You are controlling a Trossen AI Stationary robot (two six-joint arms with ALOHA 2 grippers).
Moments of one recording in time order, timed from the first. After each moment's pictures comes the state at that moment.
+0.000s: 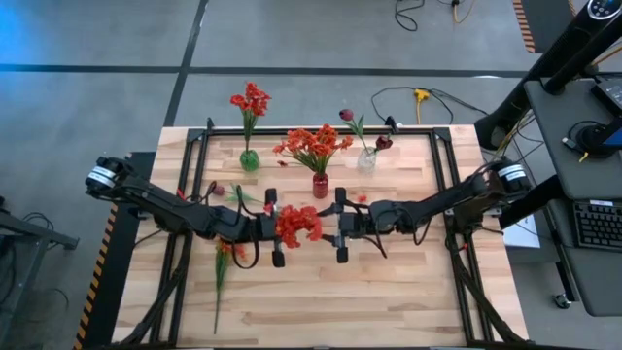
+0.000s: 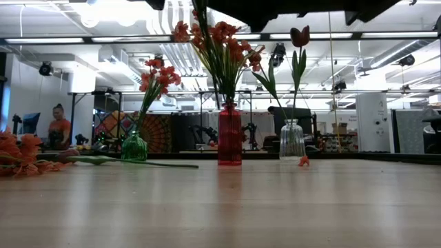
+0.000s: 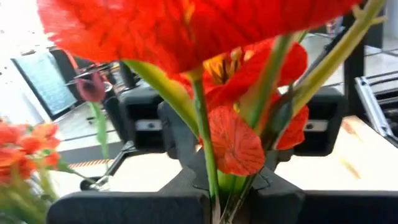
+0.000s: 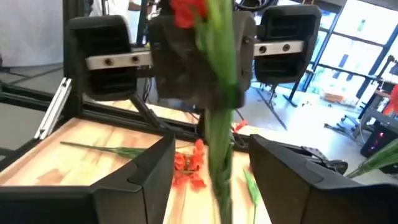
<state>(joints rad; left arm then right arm) -0.36 1.35 0.77 0.55 -0.51 0.25 0.21 1.60 0.86 0.75 0.19 -0.23</state>
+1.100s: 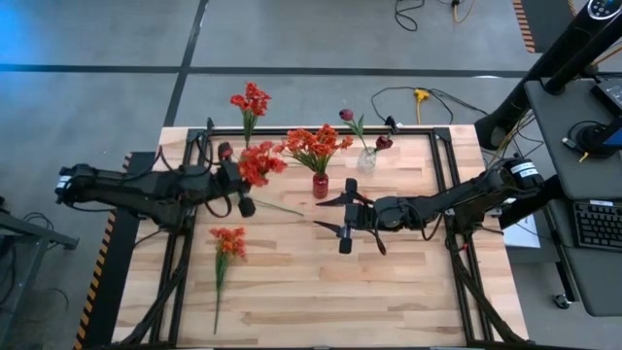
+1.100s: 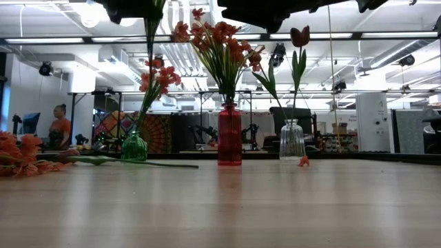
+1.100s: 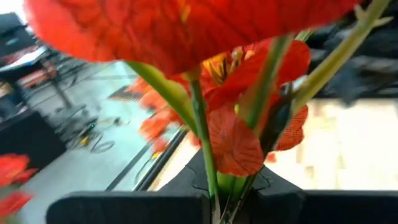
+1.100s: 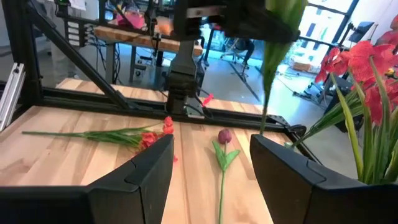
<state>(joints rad) -0.10 0.87 0.77 -0.11 -0.57 0.11 0.21 1.49 0.86 0.54 0.34 -0.17</state>
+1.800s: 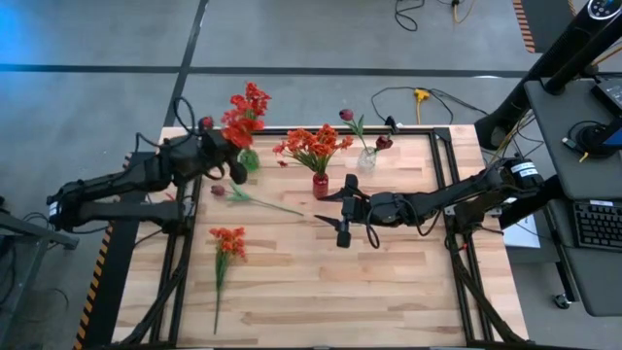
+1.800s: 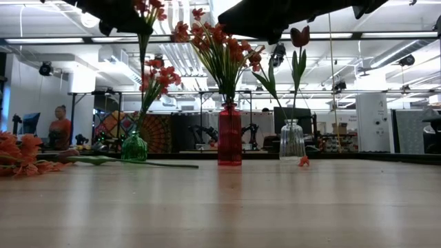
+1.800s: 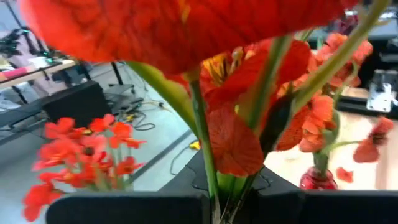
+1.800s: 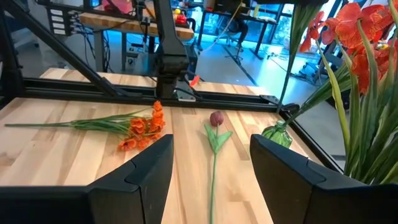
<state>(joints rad) 0.27 0.77 0.77 -0.16 -0.42 0.10 0.16 1.49 0.86 0.47 0.34 -0.11</state>
